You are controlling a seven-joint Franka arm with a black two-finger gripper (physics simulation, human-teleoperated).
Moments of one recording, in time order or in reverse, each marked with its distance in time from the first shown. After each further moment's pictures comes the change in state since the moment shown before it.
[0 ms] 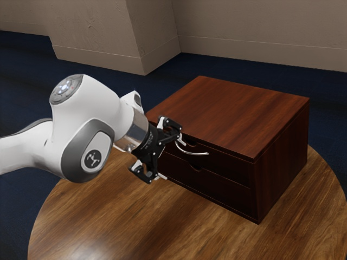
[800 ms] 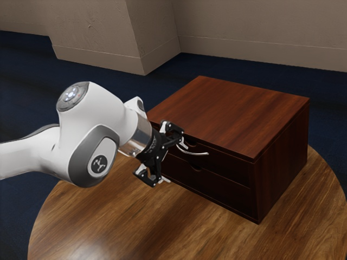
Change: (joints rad) arm 0.001 0.034 0.000 -0.011 0.000 0.046 -0.020
